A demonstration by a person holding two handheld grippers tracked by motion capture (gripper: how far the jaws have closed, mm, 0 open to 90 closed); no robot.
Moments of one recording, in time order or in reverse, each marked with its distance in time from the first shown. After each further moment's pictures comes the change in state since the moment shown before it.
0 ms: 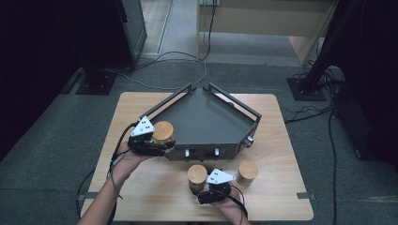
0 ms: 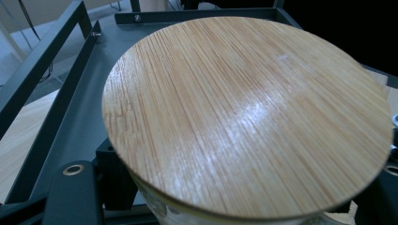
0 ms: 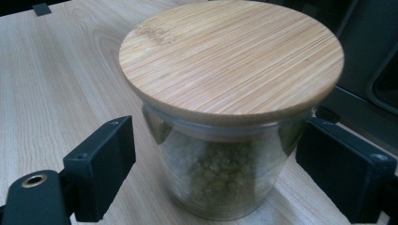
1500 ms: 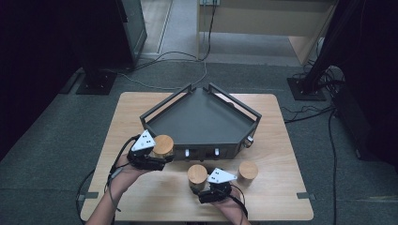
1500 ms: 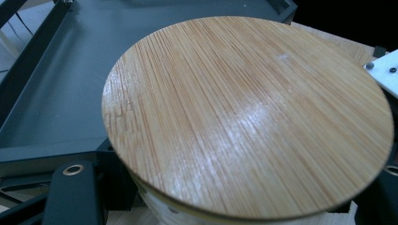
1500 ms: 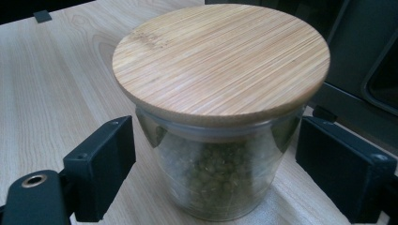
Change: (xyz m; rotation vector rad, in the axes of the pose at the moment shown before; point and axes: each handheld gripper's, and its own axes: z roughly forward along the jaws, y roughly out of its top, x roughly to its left) left arm -0.019 -0.020 -0.010 0.042 -0.035 0.008; right arm -0.003 -0.003 -0.001 -0.015 0.002 0.021
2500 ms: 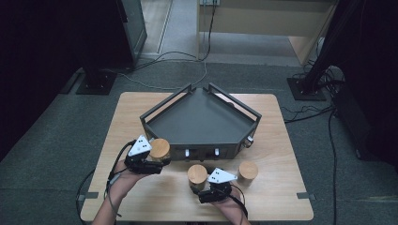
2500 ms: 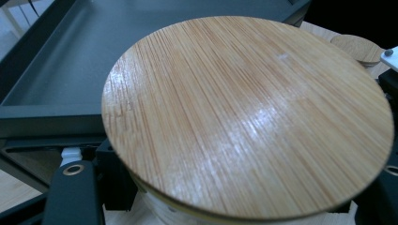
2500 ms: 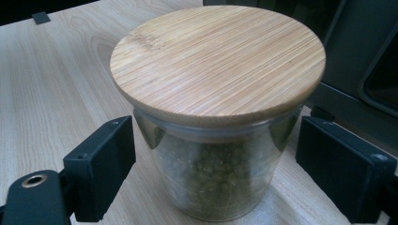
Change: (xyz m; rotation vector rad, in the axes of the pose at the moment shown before) left arm -0.007 -0.020 -0.002 -0.002 0.048 -0.036; right arm 0.001 0.000 0.000 -0.003 -0.005 0.002
